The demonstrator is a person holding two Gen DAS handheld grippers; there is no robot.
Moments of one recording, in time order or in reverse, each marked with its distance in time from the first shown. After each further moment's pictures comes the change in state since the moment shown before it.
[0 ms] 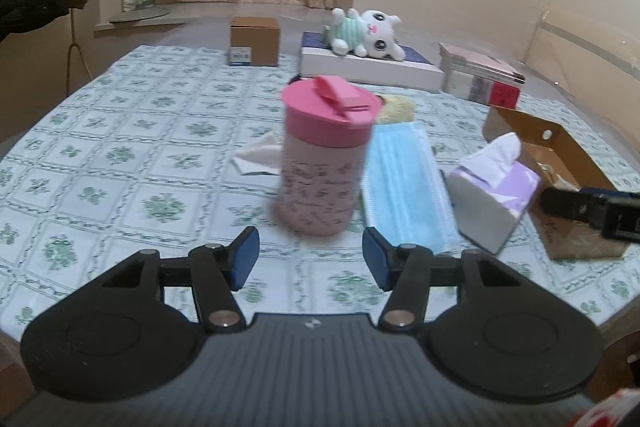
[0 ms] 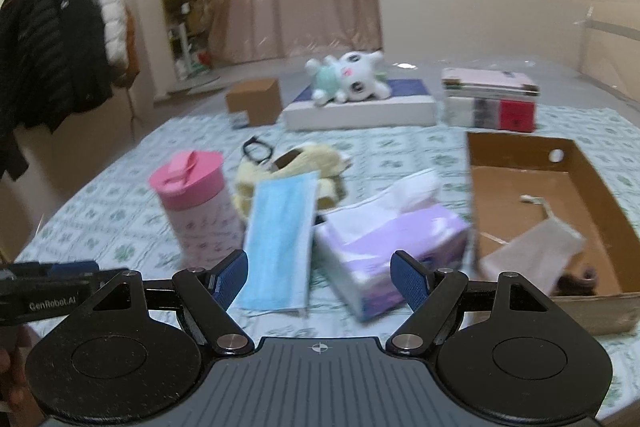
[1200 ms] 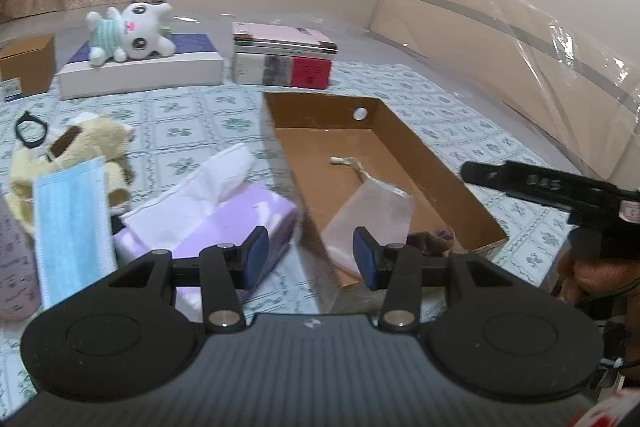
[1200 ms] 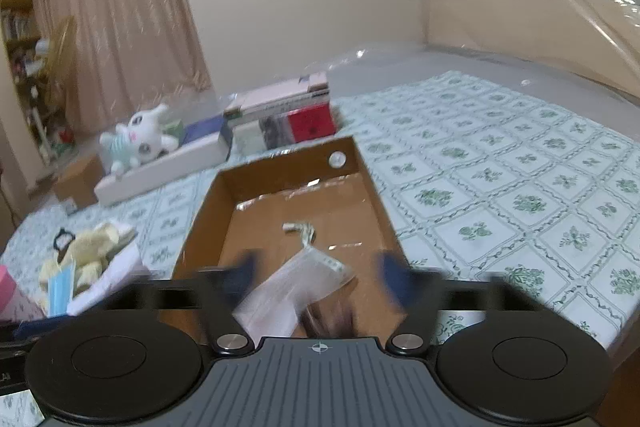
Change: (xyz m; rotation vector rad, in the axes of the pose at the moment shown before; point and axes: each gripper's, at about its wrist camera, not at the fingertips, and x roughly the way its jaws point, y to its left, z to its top) left arm 0.071 -0.226 0.035 0.178 0.053 -0.421; right arm -0.054 -0.245 0.009 0.320 -0.138 -0.323
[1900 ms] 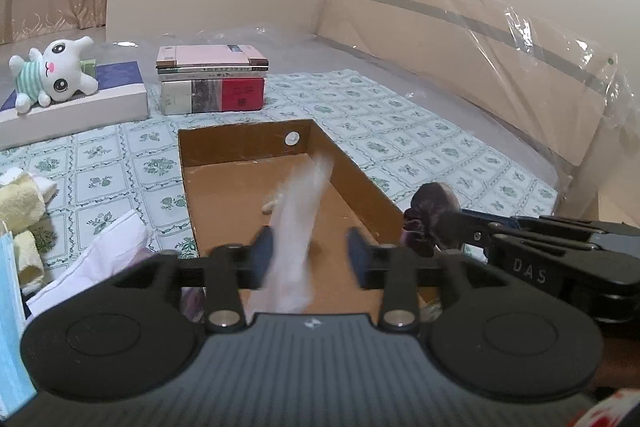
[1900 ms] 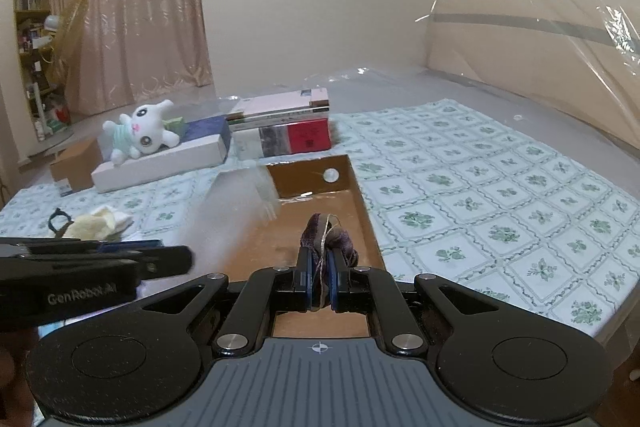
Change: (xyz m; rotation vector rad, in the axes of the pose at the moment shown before) left arm 0.051 -0.062 0.035 0.106 -0.021 -0.120; right arm -0.023 0.017 0.006 -0.120 0.004 -0.055
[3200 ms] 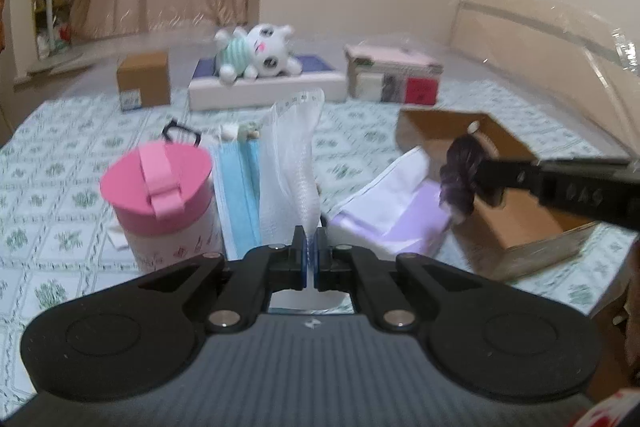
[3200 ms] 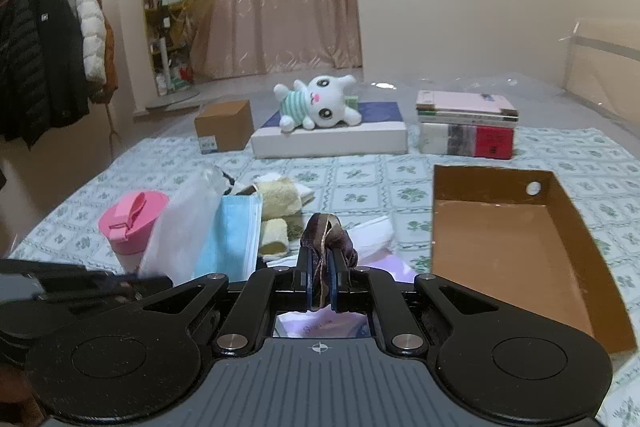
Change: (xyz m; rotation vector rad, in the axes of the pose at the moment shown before) left arm -0.155 0.131 -0.064 -0.080 -0.040 0.360; right arm -0.005 0.178 -0.021 -0.174 0.025 0.319
